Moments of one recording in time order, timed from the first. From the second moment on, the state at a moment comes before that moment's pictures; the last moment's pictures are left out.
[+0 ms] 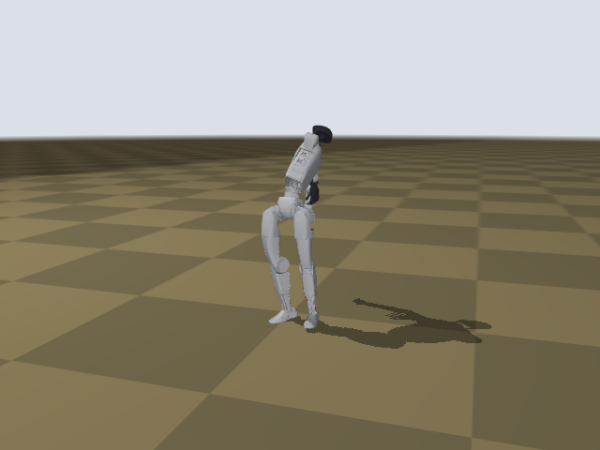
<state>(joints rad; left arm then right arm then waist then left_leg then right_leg) -3.09 -0.60 -1.40 0.41 0.53 0.08 0.17 -2.84 -2.25 -2.00 1.11 -0.37 0.07 0.15 -1.05 0.44 -0.28 0.40 0.05 0.39 0.09 -0.21 -0.09 0.38 -0.05 -0.33 0.09 -0.08 -0.02</state>
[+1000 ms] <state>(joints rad) -3.09 -0.60 -1.40 0.46 0.46 0.05 0.23 -2.95 -2.25 -1.88 0.80 -0.38 0.03 0.20 -1.03 0.45 -0.10 0.44 -0.04 0.29 0.03 -0.17 -0.05 0.49 -0.10 -0.44 0.05 -0.10 0.03</state>
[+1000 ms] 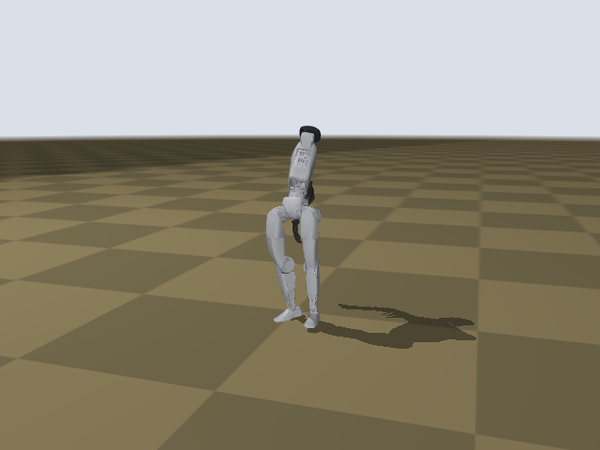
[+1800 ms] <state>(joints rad) -3.09 -0.60 -1.40 0.22 0.47 -0.04 0.09 -2.88 -2.25 -2.00 1.41 -0.54 0.05 0.08 -1.24 0.44 -0.21 0.47 0.12 0.31 0.04 -0.23 0.03 0.00 -0.11 -0.34 1.04 0.19 0.02</state>
